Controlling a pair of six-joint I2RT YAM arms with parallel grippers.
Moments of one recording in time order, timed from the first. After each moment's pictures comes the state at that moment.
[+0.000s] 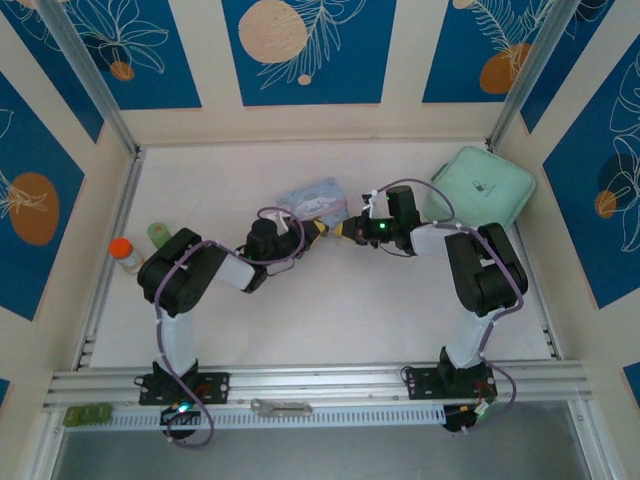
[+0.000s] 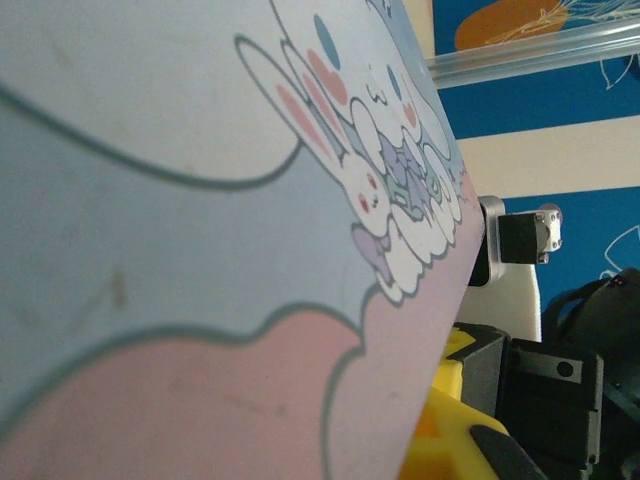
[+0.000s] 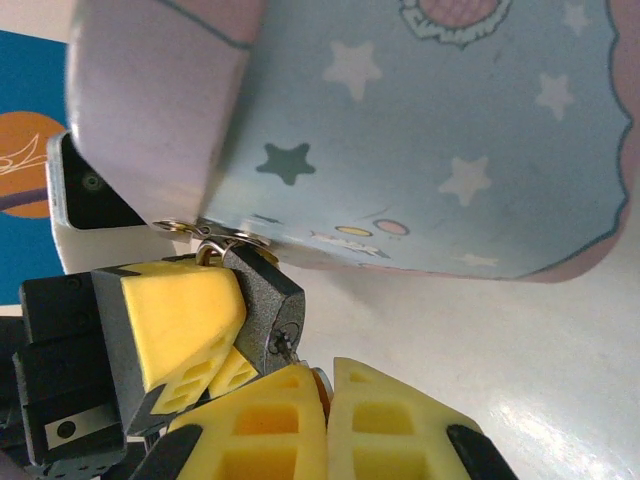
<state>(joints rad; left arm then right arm) -0.59 1.94 0.73 1.03 0.38 -1.32 0.30 1.80 0.89 0.24 -0.86 0.75</state>
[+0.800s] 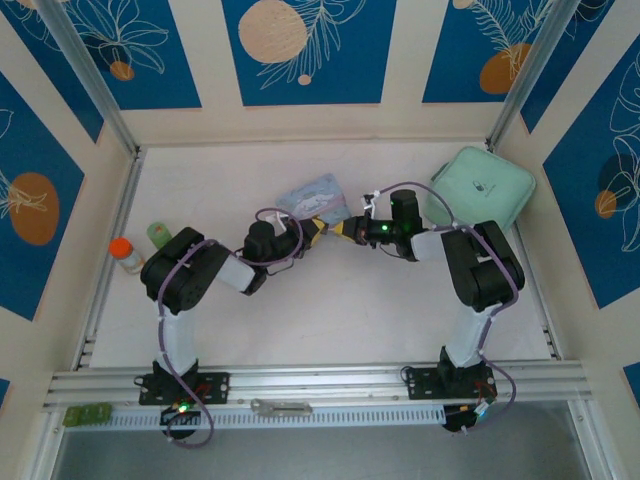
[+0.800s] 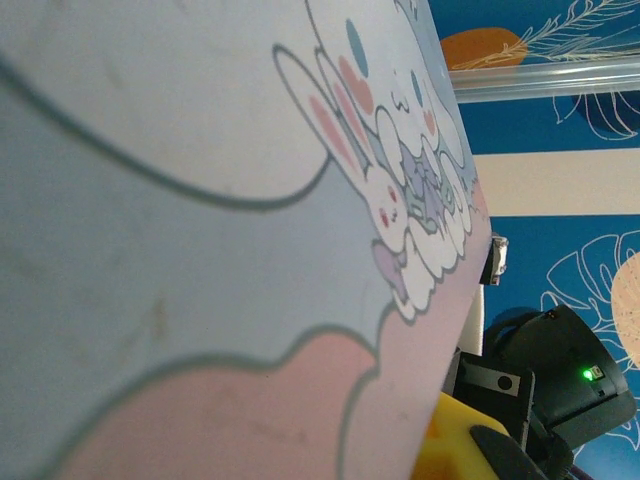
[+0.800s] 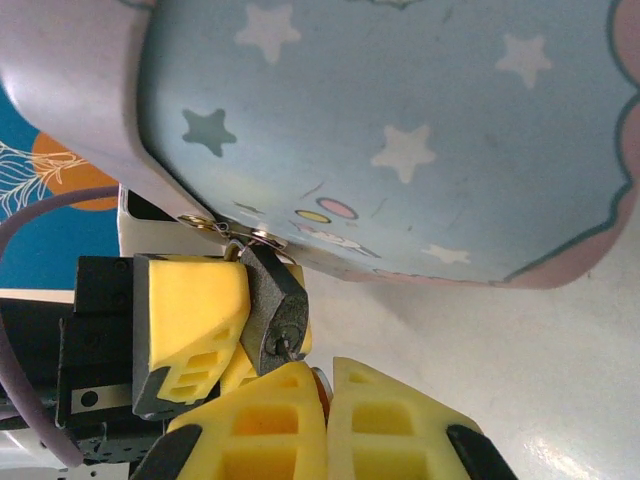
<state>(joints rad) -0.59 1.97 0.72 1.13 0.38 -1.44 0.29 1.85 0.83 0.49 -0.94 0.85</state>
